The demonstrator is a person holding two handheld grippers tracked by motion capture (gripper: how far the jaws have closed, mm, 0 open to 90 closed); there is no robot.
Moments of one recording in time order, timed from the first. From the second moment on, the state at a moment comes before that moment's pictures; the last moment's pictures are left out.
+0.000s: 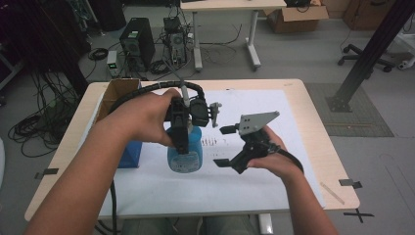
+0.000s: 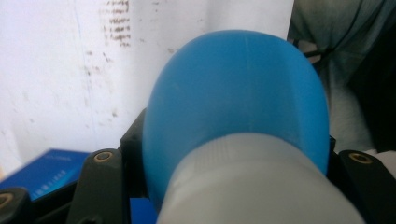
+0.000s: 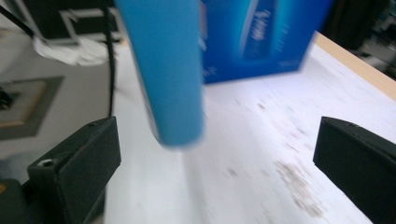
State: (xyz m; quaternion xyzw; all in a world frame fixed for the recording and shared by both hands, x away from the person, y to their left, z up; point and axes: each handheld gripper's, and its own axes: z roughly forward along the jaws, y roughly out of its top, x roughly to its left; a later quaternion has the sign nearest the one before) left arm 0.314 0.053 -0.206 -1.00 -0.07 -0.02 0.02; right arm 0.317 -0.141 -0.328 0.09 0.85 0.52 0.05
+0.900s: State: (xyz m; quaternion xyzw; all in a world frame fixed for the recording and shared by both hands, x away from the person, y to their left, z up) left arm 0.361 0.124 -0.099 -0.89 -0.46 0.00 -0.02; right arm 0.347 -0.214 -0.303 0.15 0.93 0.30 0.14
